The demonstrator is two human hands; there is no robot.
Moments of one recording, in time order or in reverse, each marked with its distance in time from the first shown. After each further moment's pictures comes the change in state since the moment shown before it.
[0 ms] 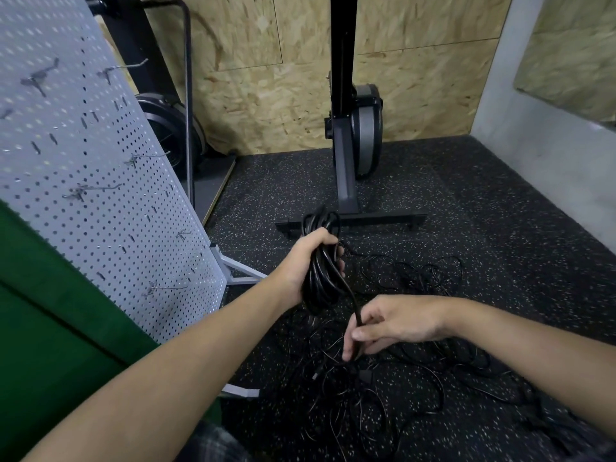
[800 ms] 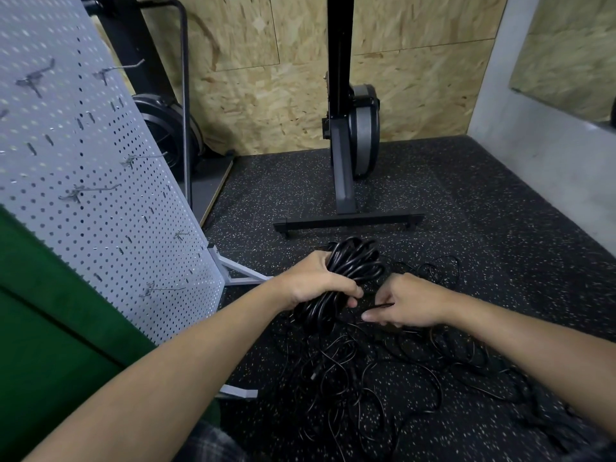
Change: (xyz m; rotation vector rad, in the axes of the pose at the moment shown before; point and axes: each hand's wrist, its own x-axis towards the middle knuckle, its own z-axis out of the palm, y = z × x) left_hand -0.007 -0.005 0.003 0.655 -0.174 0.084; right_hand 0.003 0.022 -0.026 -0.518 0.458 0.095
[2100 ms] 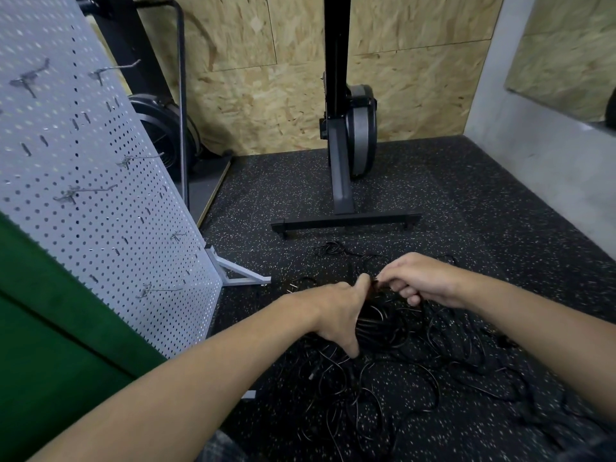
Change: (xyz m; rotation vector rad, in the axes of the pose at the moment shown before) left_hand -0.004 0.011 0.043 1.095 -0.213 -0.038; right_hand -0.001 0.002 -0.026 0.697 0.052 0.267
